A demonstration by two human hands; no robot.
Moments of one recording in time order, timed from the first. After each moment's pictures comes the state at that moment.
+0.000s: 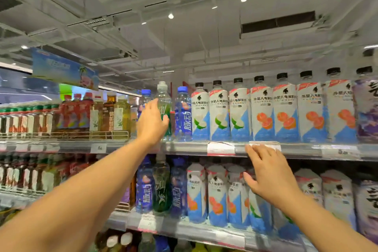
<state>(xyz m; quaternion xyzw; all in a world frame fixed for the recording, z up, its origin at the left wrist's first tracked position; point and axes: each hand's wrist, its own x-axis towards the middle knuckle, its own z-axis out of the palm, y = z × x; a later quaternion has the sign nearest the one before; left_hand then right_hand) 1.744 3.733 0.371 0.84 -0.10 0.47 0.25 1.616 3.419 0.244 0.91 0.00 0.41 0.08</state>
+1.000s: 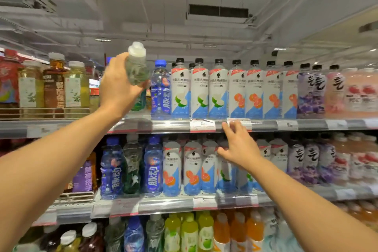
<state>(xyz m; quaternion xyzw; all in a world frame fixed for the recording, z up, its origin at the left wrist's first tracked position) 1.753 3.782 0.386 0.68 -0.29 0.55 0.38 1.618 3.465 0.250 0.93 -0.14 0.35 0.03</state>
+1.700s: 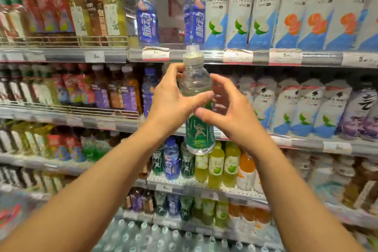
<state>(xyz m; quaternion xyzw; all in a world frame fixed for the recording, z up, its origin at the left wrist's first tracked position) 1.592 3.755 0.215 0.73 -0.30 0.29 0.54 1.551 3.590 0.190 0.81 0.18 0.29 -0.48</state>
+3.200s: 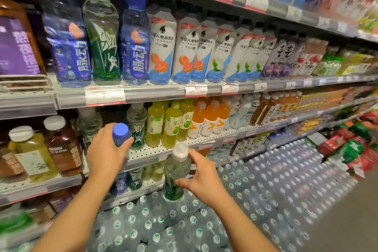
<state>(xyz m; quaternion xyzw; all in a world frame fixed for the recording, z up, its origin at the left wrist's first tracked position) 1.781 3.823 -0.084 0.87 -0.25 0.11 0.42 1.548 3.676 -0.059 0.89 -0.23 0.19 -0.36</state>
